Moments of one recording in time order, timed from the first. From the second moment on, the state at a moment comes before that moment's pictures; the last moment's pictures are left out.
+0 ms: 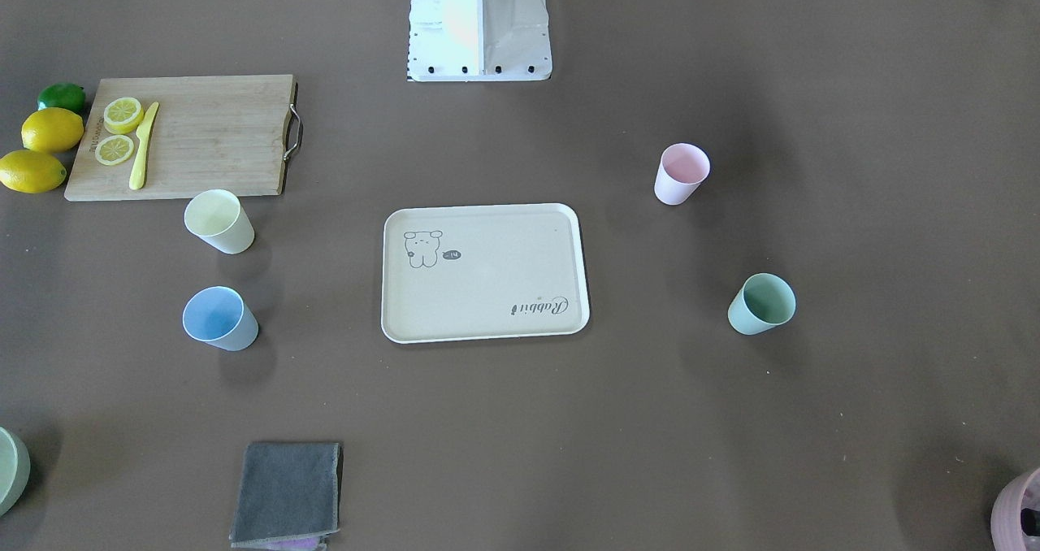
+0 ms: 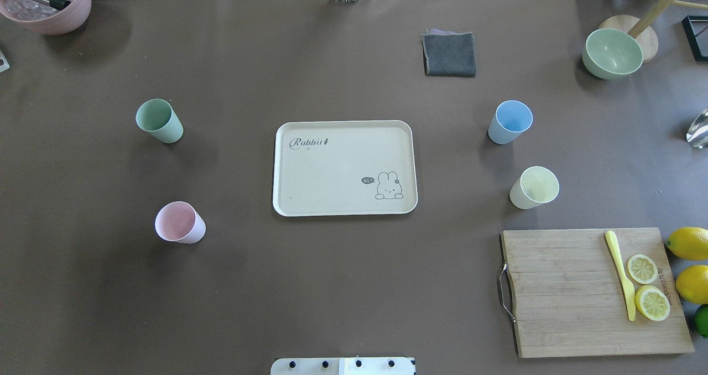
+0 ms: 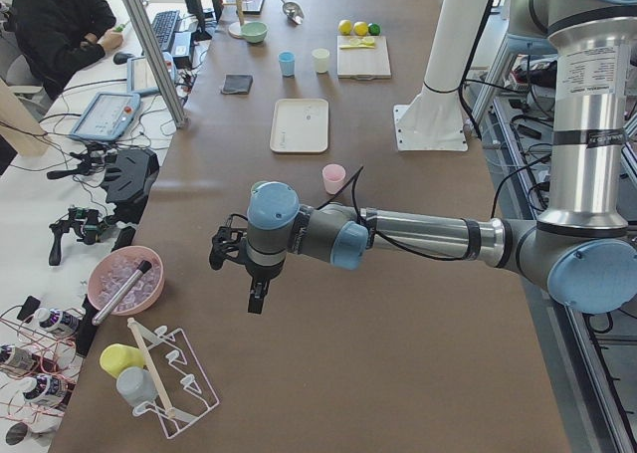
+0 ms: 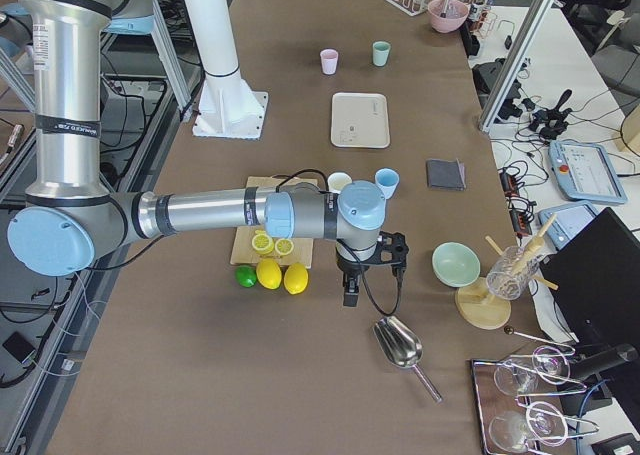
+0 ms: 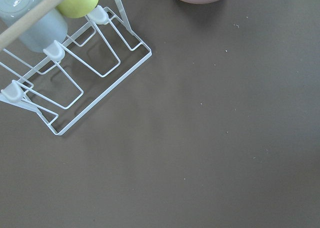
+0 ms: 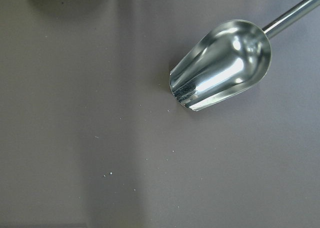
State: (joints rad) left arm -1.56 -1.52 -1.70 -1.79 -2.30 -0.15; right arm 1.56 -1.64 1.77 -1.67 2.35 0.06
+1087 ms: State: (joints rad) left arm -1.56 -1.52 -1.69 -1.80 -2.30 -0.15; right arm 1.56 -1.64 1.78 -1.67 2.35 0.06
